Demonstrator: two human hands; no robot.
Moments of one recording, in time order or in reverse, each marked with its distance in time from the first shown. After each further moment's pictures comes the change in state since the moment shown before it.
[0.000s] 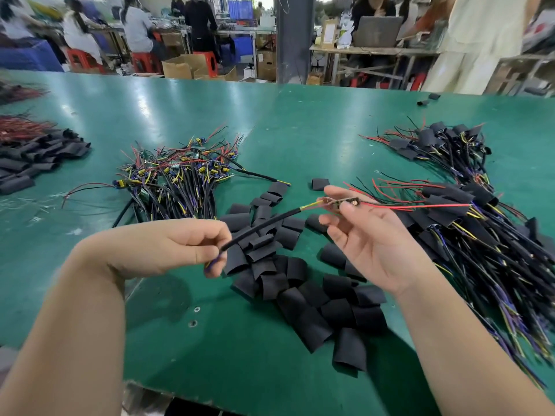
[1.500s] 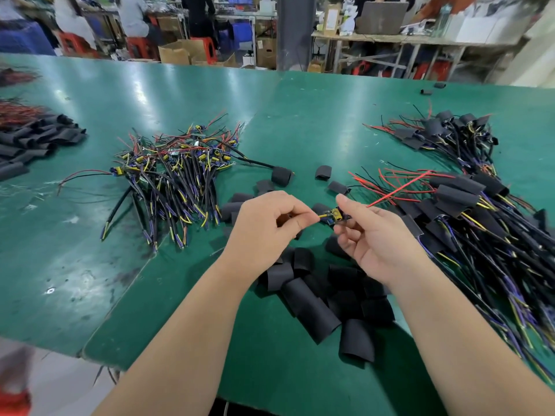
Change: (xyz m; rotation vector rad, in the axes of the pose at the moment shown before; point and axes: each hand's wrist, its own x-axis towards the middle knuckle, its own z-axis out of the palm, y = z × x) left_hand 0.099 0.010 0.075 0.048 0.912 0.284; right_hand 0.007 0.013 0.002 -0.134 0.445 0.155
